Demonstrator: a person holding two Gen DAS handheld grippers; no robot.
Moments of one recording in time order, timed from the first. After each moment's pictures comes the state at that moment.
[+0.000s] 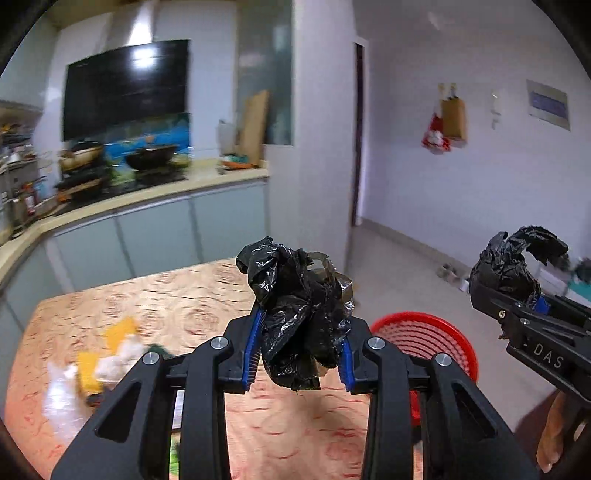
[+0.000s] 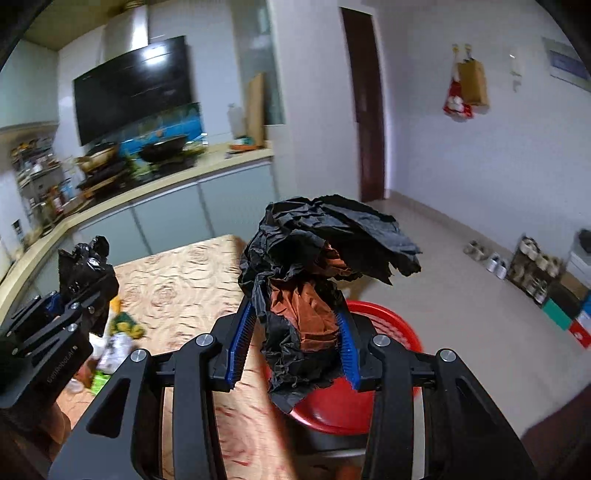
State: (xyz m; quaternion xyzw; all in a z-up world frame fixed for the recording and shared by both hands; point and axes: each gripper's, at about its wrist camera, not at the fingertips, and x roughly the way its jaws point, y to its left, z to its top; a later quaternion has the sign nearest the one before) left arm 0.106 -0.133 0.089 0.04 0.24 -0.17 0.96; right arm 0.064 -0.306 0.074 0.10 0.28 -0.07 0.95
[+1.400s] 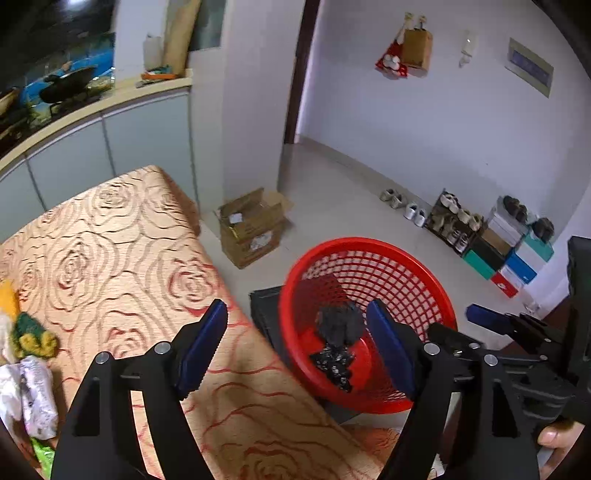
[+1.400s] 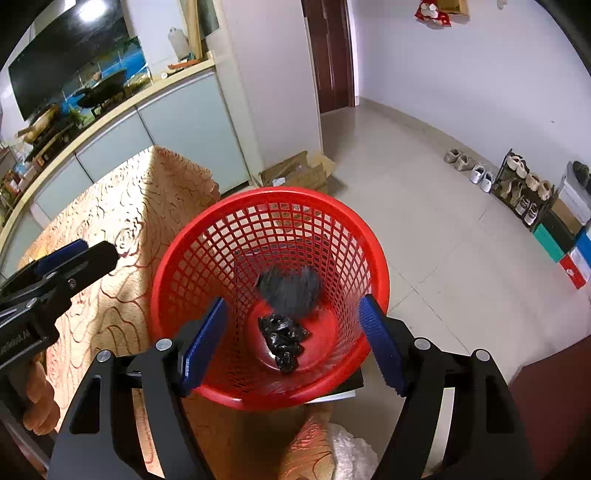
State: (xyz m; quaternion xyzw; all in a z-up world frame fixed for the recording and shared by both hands) left arm 0.178 -0.193 0.002 0.04 0.39 -0.27 0.88; right arm 0.108 -0.364 -0.033 0.15 0.42 -0.10 0.89
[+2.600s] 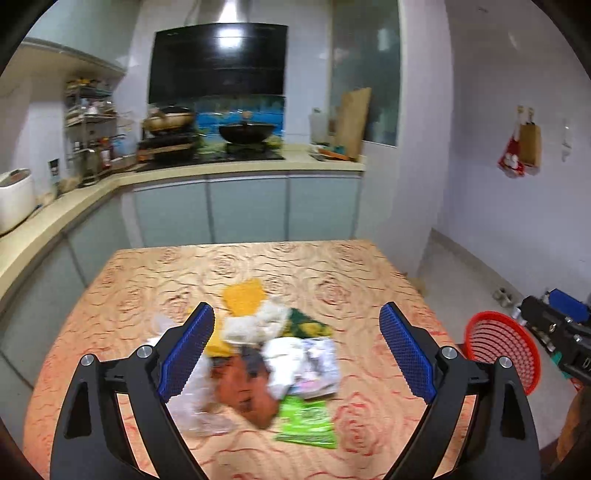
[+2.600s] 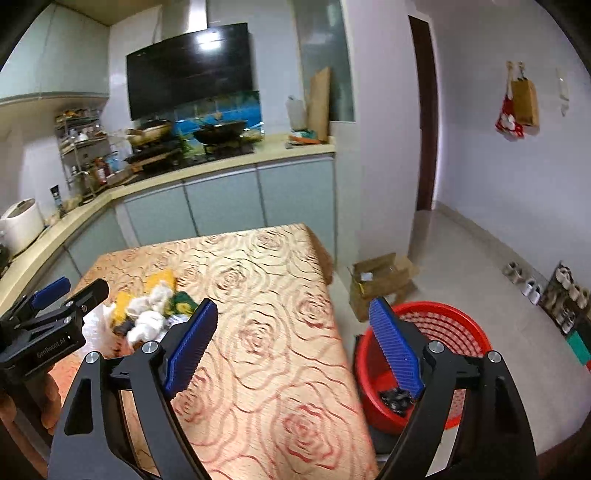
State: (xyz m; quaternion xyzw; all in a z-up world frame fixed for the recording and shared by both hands) left arm 0.094 0.038 0.081 -0.01 0.25 0.00 0.97; right arm 0.087 -0.188 0.081 0.05 0.26 0.04 0.96
